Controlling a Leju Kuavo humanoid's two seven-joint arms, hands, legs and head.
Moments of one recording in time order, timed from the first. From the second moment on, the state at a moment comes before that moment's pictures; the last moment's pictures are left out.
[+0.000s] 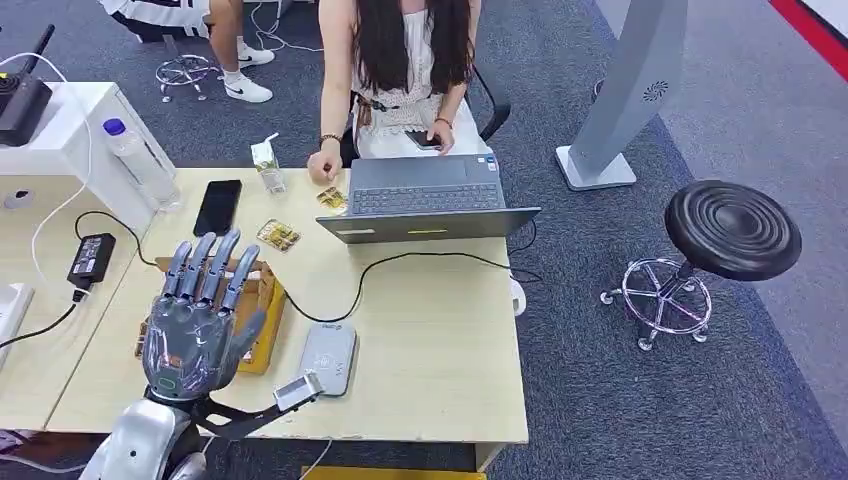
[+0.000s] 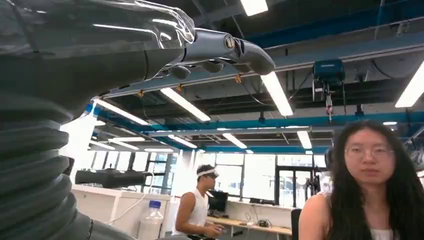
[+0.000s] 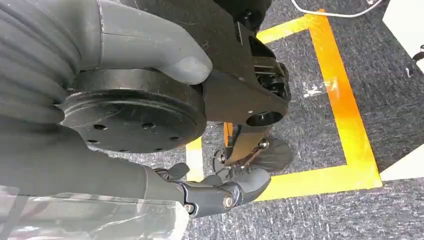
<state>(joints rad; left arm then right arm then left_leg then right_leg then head) 0.02 0.23 -0.38 -1.63 -1.49 0.39 0.02 -0.07 0.22 -0.95 -0.20 0.74 0.00 -0.26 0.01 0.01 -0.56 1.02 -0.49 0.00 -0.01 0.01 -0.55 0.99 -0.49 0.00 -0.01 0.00</state>
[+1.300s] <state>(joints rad) 0.12 0.28 -0.38 -1.62 -1.33 0.11 0.11 -0.07 0.20 -0.99 -0.20 0.74 0.03 -0.23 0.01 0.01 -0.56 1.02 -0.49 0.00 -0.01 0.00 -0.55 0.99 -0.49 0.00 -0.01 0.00</state>
